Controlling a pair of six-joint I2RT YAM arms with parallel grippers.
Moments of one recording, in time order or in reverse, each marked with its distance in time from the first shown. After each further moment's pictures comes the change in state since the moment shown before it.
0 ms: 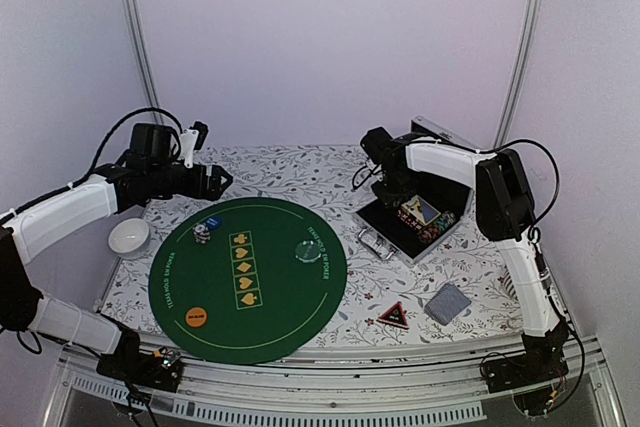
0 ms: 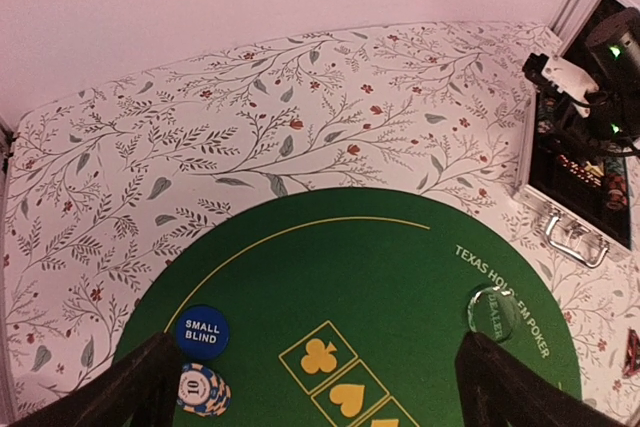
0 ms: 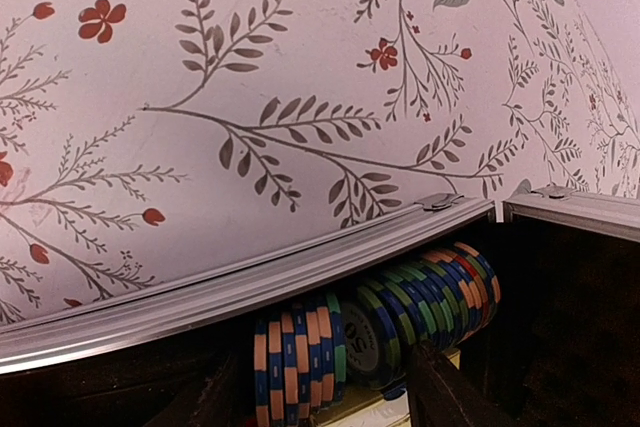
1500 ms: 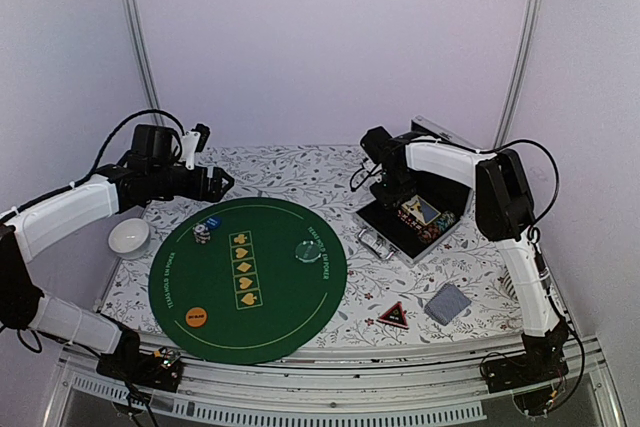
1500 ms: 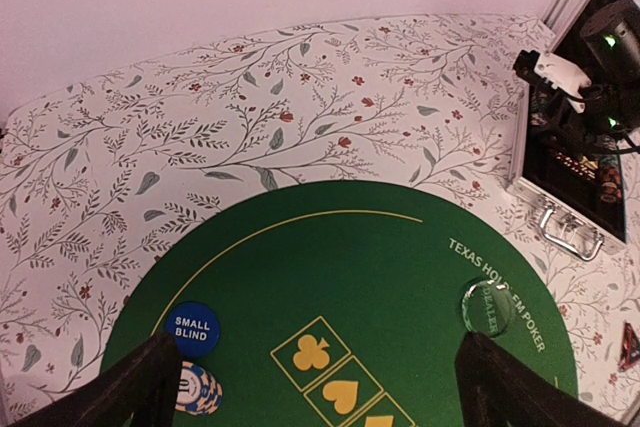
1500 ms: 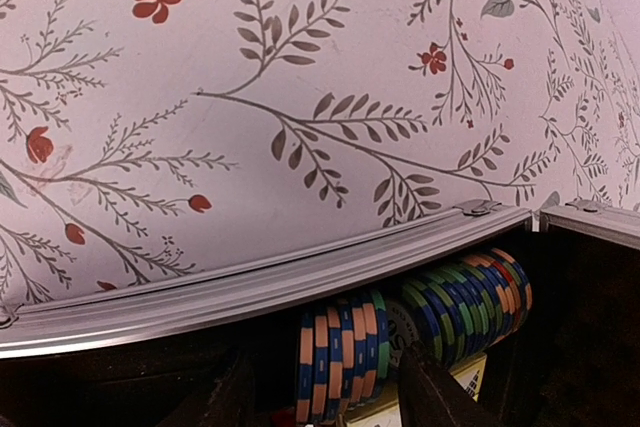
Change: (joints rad) left arm 0.003 0.011 -0.004 0.000 0.029 0.000; right arm -0.003 0.003 0.016 -0.026 -0.069 -0.042
